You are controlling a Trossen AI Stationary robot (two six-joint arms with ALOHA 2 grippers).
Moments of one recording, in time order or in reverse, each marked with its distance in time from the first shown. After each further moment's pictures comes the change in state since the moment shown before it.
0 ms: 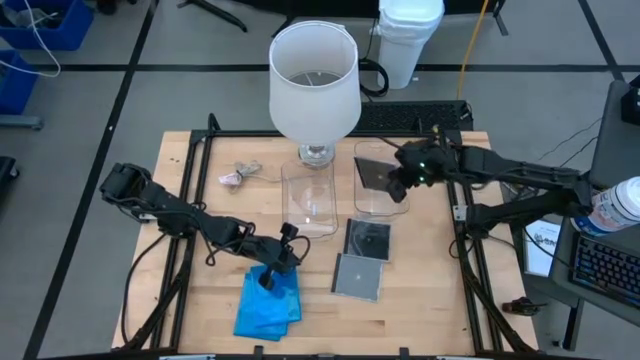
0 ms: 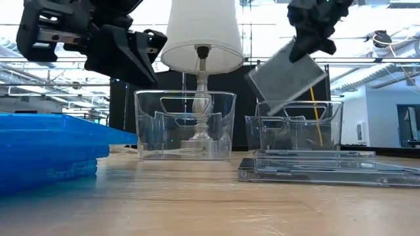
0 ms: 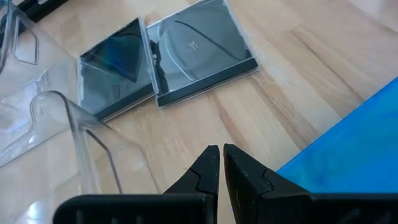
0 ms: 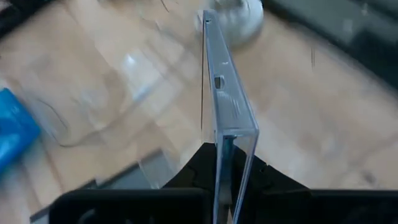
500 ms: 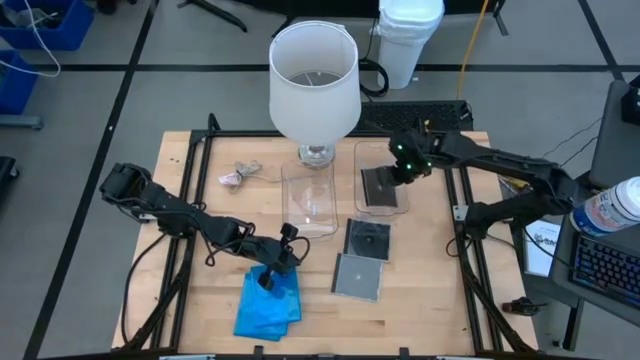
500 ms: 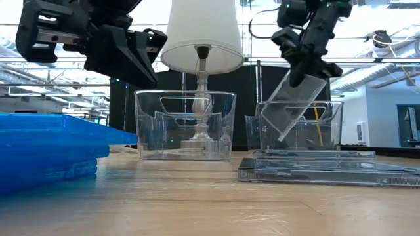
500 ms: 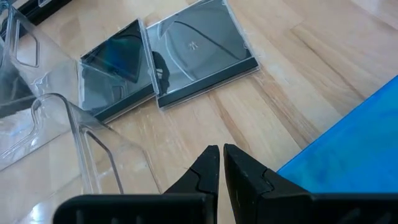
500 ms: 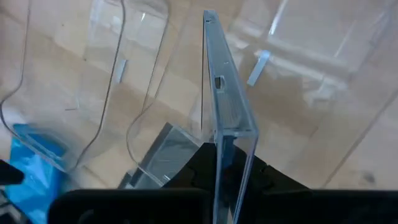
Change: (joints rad) left arm 0.001 0.000 0.000 0.000 -0.001 0.013; right arm -0.209 0.188 0.008 -0.047 -0.315 0.291
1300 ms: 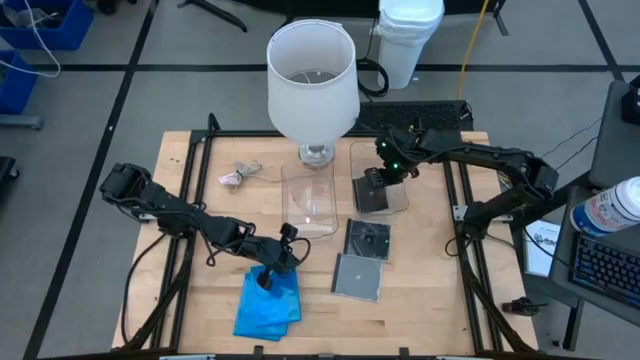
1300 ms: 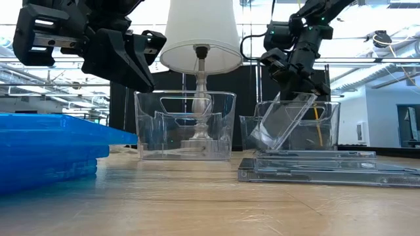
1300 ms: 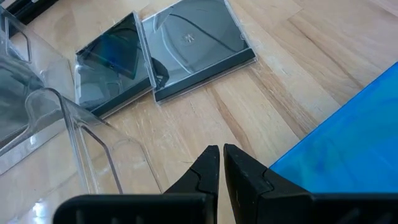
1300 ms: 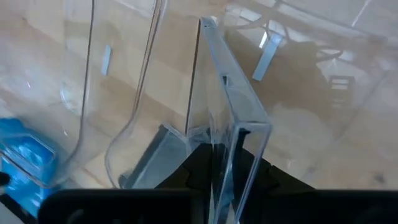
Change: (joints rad) left arm 0.000 0.000 0.001 -0.026 0.001 0.014; right arm -0.051 0.170 -0.008 0.072 -0.107 -0.096
